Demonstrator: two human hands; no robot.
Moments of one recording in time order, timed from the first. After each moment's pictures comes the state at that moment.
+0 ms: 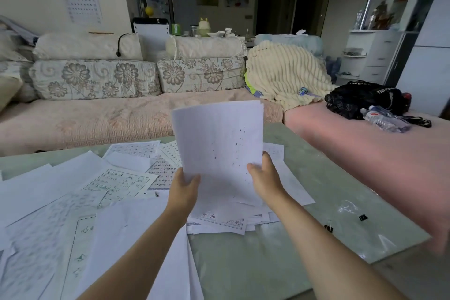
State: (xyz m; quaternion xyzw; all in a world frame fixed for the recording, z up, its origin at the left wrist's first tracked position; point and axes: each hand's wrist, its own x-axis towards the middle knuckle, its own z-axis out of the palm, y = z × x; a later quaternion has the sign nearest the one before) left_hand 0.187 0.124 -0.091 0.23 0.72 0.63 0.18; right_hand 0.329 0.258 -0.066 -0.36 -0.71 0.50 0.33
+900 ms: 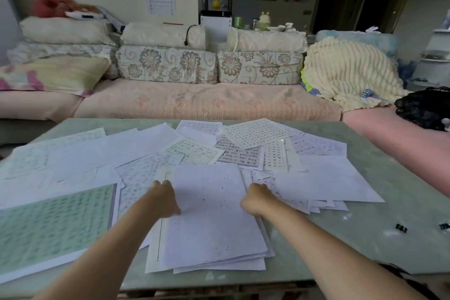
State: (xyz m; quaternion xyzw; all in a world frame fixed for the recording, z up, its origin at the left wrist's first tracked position) left_hand 0.099 -0.093 -0.106 0.25 0.95 0.02 0.17; right_hand 0.232 0.105 -0.122 -0.40 -0.88 0.25 -0.09
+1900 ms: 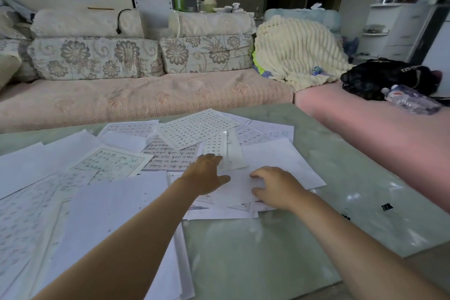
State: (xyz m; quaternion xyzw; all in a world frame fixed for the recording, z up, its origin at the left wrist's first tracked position) left_hand 0.159 0.196 -0.140 0.52 0.85 0.09 0.06; right_hand 0.349 0.305 -0.138 -0.31 -0.94 0.15 0.04
